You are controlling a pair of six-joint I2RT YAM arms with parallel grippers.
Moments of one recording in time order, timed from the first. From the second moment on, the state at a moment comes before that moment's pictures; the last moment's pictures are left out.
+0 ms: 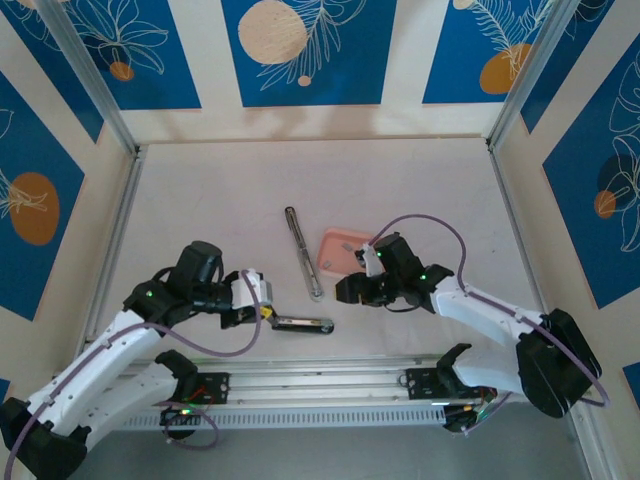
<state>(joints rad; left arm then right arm) -0.60 0.79 0.73 -0.78 0.55 0.70 0.63 1.19 0.59 -0.32 -0.54 0.68</state>
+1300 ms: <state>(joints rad) -0.69 0.95 0.81 -0.81 0.41 0.70 0.78 1.47 0.57 -0.12 -0.60 0.83</state>
